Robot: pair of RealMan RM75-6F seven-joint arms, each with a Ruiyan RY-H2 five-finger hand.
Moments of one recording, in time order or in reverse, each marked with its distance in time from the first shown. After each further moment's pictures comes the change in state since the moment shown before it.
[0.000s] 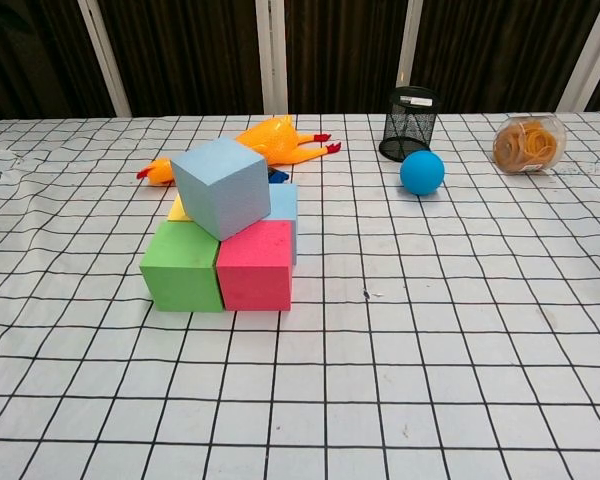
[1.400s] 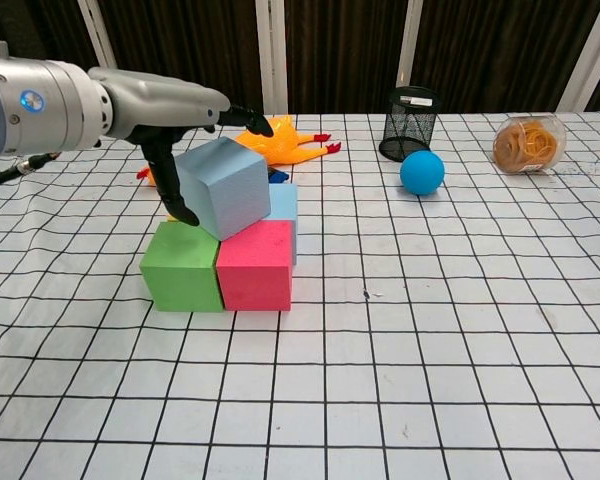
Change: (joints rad) left arm -0.391 -0.536 0.099 0.048 -0.375 0.179 0.412; right arm -0.009 0.033 0.017 -0.015 0.032 0.019 0.049
